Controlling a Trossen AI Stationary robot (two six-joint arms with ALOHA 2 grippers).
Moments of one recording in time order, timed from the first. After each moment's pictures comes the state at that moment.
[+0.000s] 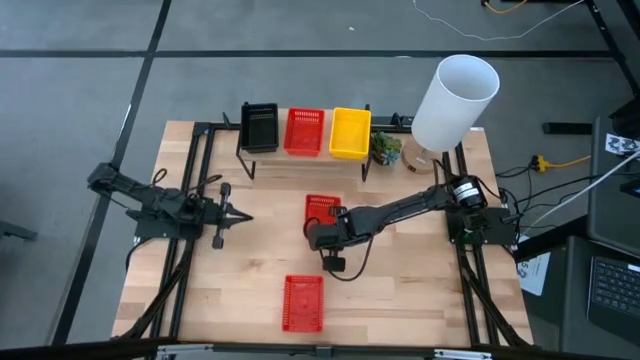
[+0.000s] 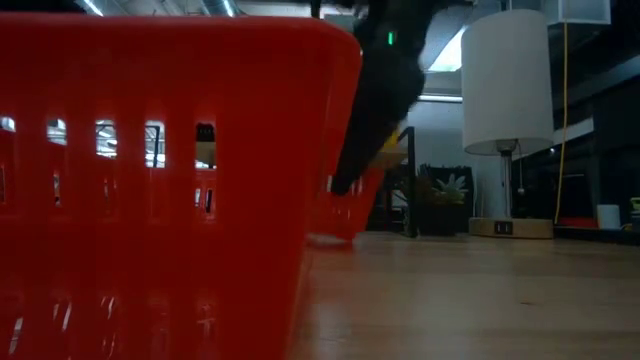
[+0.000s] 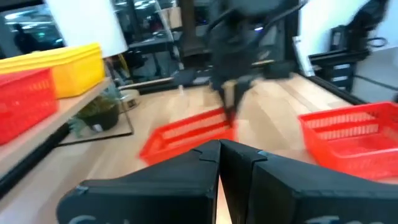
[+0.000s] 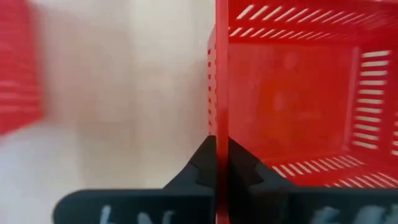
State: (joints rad) left arm -0.38 0.06 0.01 0.07 -0.39 0.16; right arm 0.23 2.04 1.55 -0.74 0.16 0.26
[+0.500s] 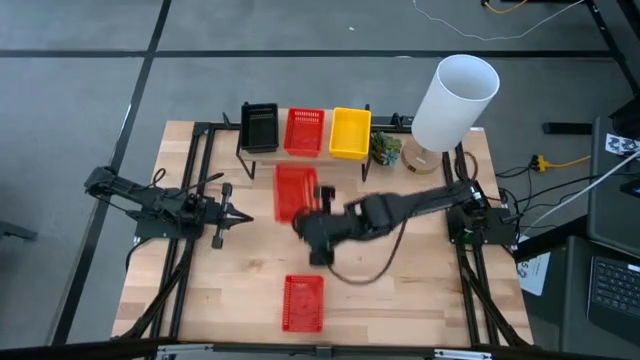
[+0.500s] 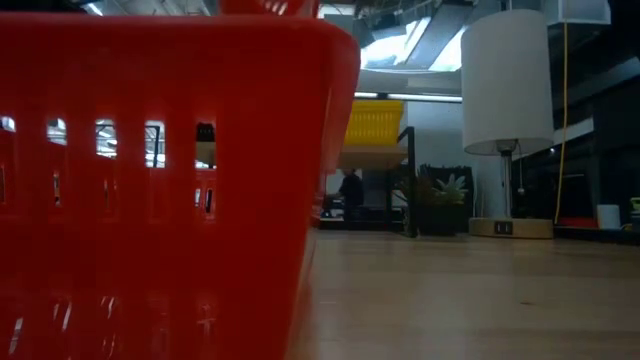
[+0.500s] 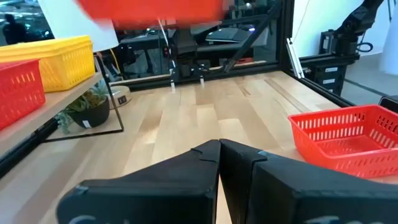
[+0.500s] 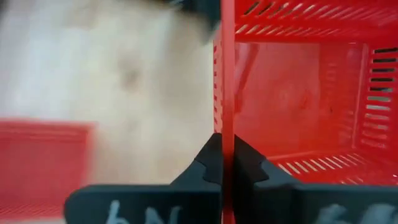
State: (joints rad) left arm -0.32 0.06 0.01 0.06 -0.30 0.12; right arm 0.30 2.04 2.16 -1.02 0.43 0.07
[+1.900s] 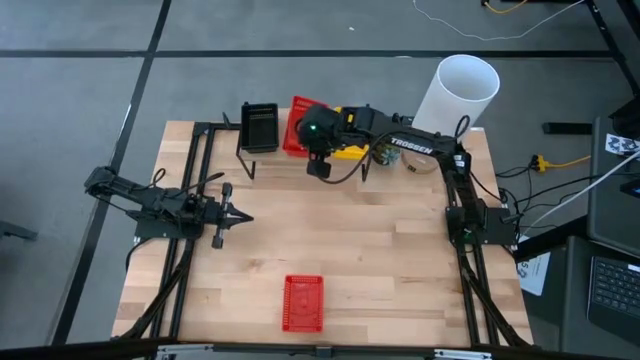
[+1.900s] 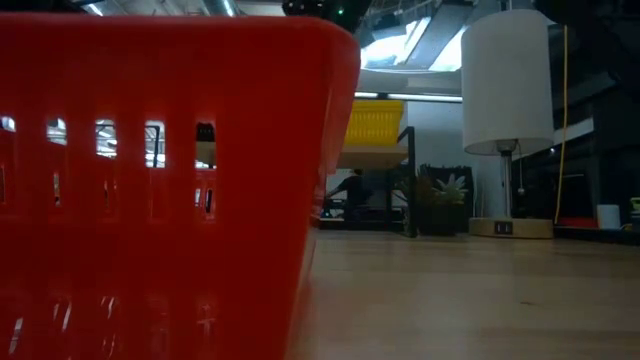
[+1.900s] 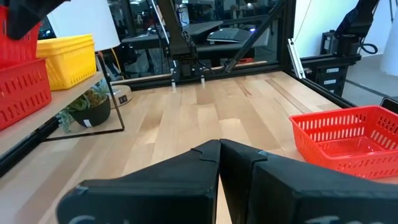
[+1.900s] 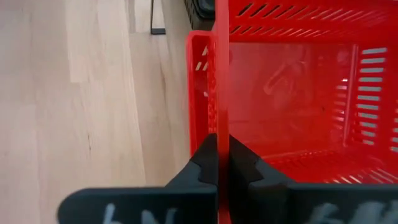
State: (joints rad) left arm -0.32 0.06 0.01 0.06 -0.30 0.11; right arm -0.24 2.11 2.24 -1.08 0.16 -0.19
